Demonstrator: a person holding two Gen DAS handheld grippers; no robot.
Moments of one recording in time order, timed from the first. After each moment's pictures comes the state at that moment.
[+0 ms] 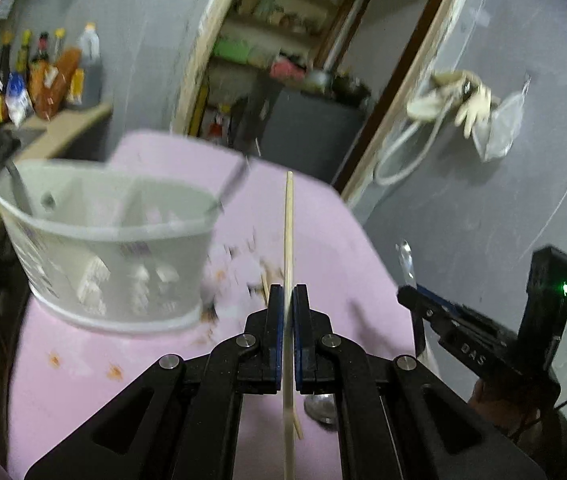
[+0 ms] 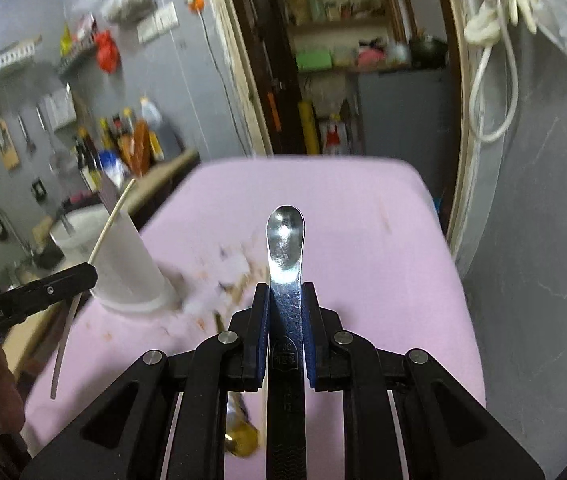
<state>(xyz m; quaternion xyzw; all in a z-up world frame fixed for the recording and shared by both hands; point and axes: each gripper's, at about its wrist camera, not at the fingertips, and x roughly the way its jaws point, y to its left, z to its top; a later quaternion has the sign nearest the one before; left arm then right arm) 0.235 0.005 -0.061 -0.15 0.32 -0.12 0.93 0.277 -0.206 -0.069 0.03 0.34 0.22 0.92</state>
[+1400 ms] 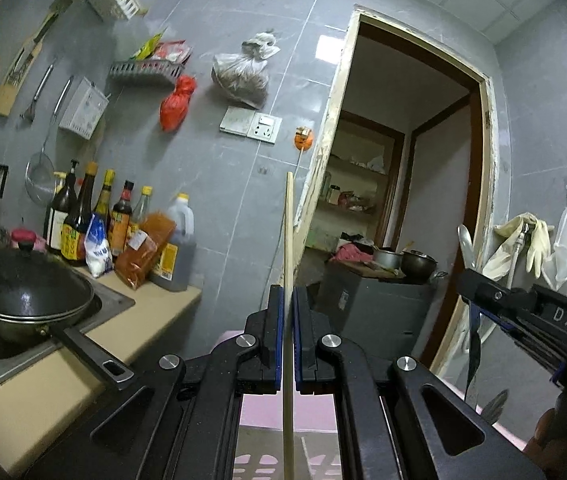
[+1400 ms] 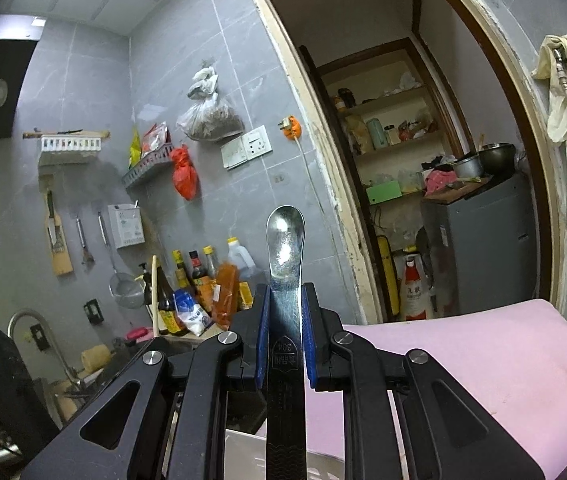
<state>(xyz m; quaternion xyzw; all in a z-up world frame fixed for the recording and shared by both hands) 0.270 0.178 -0.048 -0.13 0.00 0.02 0.99 0.316 -0.027 -0.016 0.12 0.09 0.30 0.94</state>
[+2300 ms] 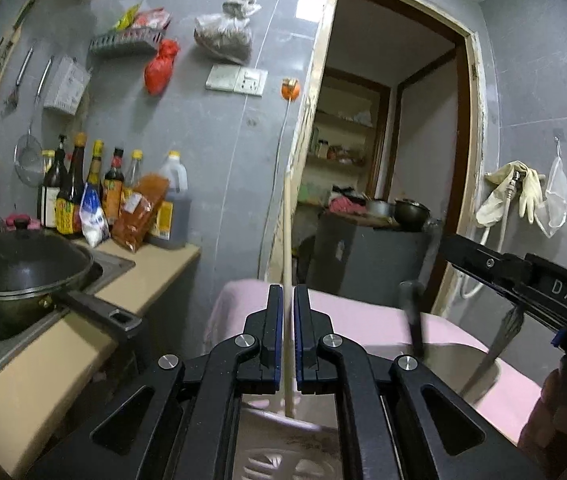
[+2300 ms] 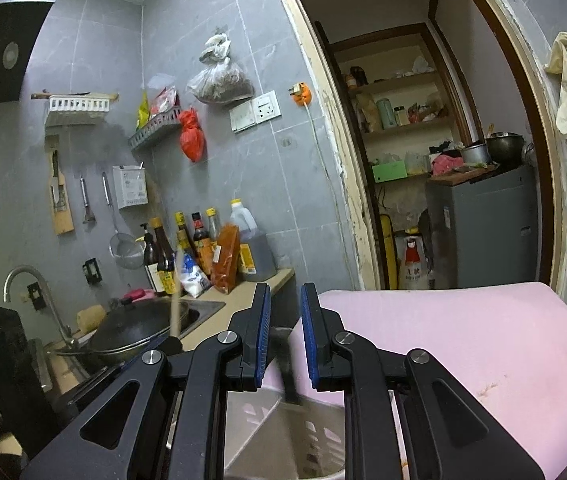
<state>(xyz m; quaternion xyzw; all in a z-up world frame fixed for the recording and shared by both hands) 0.261 0.176 -0.084 -0.11 0.09 -0.01 0.99 0.304 -0.017 -0.043 0.08 0.13 0.31 0.94</state>
